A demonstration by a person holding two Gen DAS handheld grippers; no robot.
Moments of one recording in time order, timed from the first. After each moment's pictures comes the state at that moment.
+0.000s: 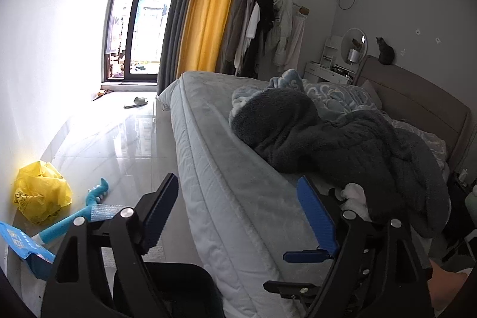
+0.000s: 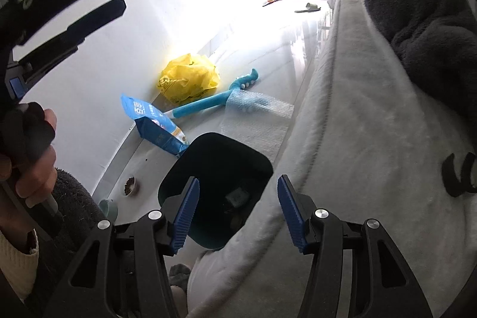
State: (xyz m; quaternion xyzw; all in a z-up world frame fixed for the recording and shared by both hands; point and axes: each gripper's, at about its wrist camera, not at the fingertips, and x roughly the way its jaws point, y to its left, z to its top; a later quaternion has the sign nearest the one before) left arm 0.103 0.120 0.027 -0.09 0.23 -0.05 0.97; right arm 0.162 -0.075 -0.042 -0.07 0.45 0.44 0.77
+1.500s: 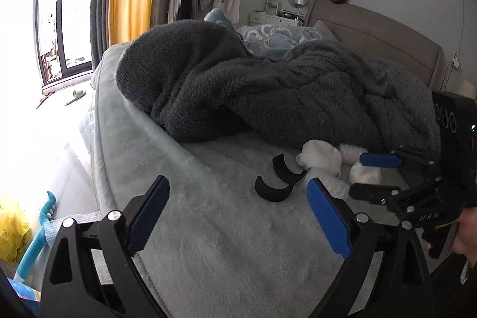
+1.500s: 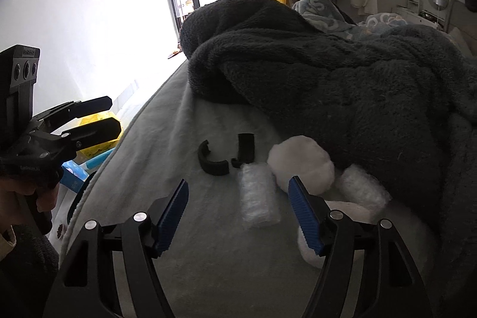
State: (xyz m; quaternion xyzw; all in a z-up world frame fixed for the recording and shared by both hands) left arm 0.219 -0.032 -0.051 -0.01 0.31 -0.17 0.94; right arm 0.229 -0.291 -0.045 -0.04 0.36 0.26 0.89
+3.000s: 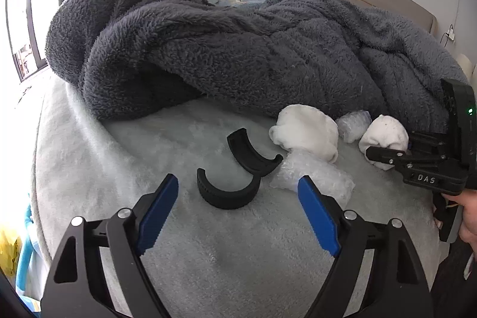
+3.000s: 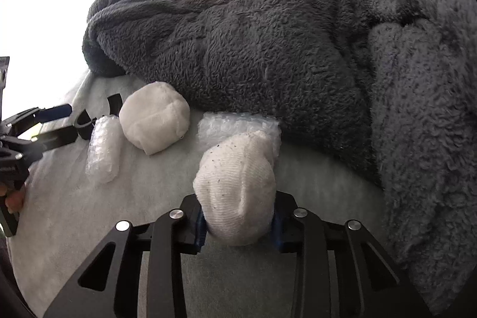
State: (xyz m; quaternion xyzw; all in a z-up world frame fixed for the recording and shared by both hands) left arm 0.266 -0.106 -0.102 0.02 0.38 -0.21 0.90; right arm 0.257 -0.388 -0.097 -0.03 0.41 0.14 0.90
